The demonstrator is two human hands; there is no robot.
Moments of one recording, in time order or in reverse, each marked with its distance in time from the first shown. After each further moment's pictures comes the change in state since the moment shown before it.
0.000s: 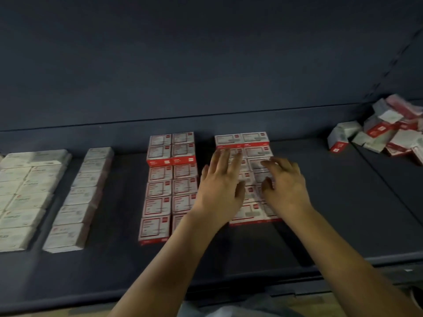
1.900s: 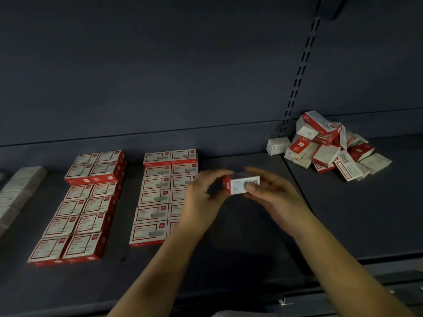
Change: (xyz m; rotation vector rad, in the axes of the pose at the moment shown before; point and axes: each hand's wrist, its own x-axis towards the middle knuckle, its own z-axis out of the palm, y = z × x) left_hand 0.061 0.126 0.084 -0.595 0.412 0.132; right_hand 0.010 0.163 -0.074 1.439 -0.280 0.125
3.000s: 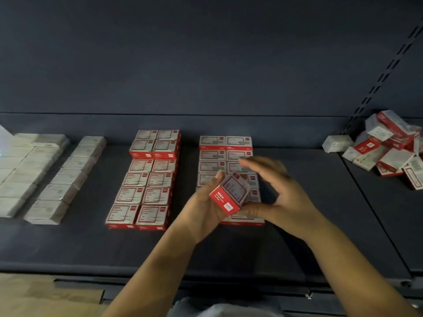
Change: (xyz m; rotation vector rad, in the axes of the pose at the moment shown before) left_hand -0.042 -0.014 -0.114 -1.192 -0.160 -0.749; right_hand -0.010 -0.004 0.123 -0.834 -0.295 -0.327
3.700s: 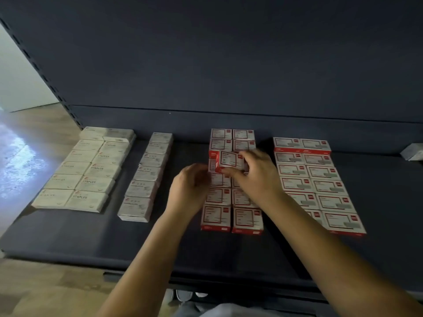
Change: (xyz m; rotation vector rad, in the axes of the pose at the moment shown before) left_hand -0.065 0.109 -0.153 1.211 0.579 0.288; right_hand 0.135 -0.029 0.181 -0.493 0.204 0.092
